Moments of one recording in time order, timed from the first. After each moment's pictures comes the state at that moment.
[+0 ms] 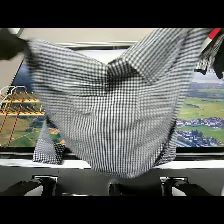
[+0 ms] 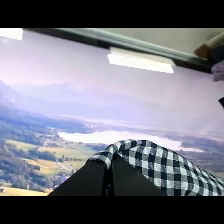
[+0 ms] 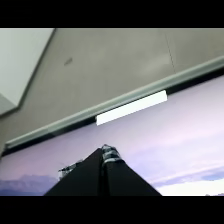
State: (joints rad) left arm -0.12 -1.19 1.76 1.34 -1.06 -1.83; right arm 0.07 -1.26 1.92 -1.40 0.92 2.03
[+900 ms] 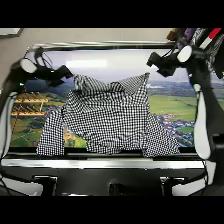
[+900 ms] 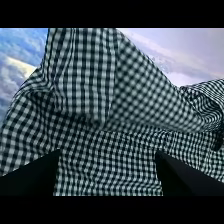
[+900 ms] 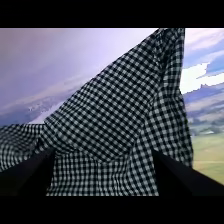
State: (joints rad) left arm -0.04 -1.66 1.73 1.18 -1.05 -1.81; right arm 0.07 -1.68 1.92 -1.34 1.10 1.95
